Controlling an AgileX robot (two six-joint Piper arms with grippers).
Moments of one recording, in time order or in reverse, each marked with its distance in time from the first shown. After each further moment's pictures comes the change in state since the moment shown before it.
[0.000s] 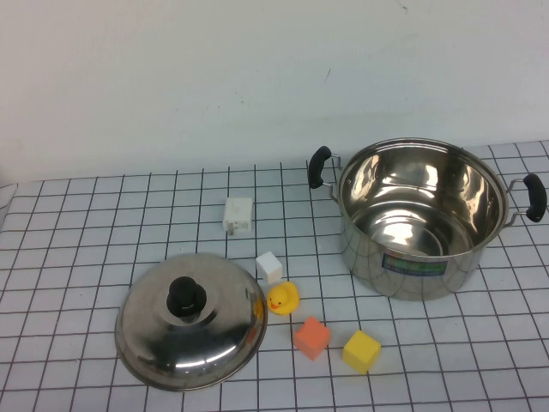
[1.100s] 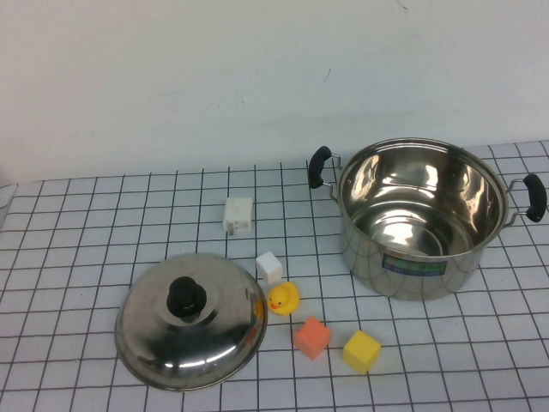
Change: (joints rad) right arm 0.000 0.000 0.000 0.000 0.000 0.000; left arm 0.000 0.000 0.002 0.000 -0.789 0.002
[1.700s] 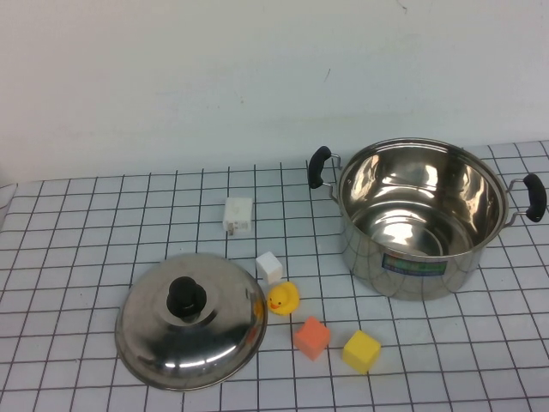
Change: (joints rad) right arm 0.000 0.000 0.000 0.000 0.000 0.000; left arm 0.000 0.058 -0.234 -0.085 0.227 0.073
